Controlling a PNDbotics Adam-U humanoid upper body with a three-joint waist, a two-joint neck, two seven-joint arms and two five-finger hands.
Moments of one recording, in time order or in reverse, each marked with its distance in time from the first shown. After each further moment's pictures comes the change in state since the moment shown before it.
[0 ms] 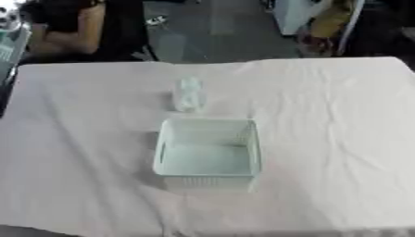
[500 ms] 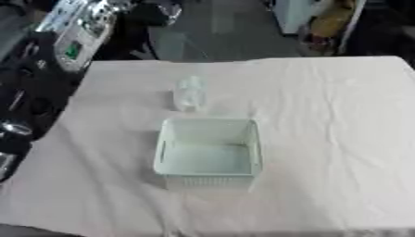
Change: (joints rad) left arm -0.144 -0.218 -0.066 0.467 -0.245 -0.128 -0.032; right arm -0.007 0.002 0.004 0.000 -0.008 -0.004 0.004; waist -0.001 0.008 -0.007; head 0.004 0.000
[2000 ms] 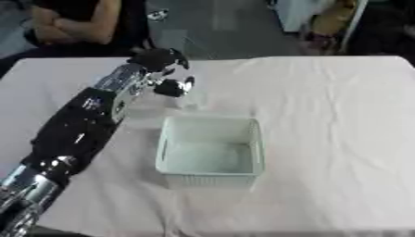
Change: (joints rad) left arm 0.099 -0.115 0.001 0.215 -0.293 -0.124 0.106; right arm -0.004 0.008 0.005 0.000 -0.009 -0.005 0.006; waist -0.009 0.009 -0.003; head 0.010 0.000
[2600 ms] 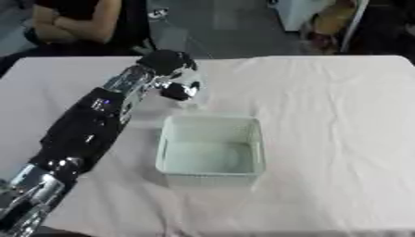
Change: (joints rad) left arm -0.028 -0.025 0.002 0.021 -0.109 -0.024 0.000; right arm -0.008 0.000 0.006 0.000 -0.003 -0.004 0.008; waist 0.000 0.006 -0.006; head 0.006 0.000
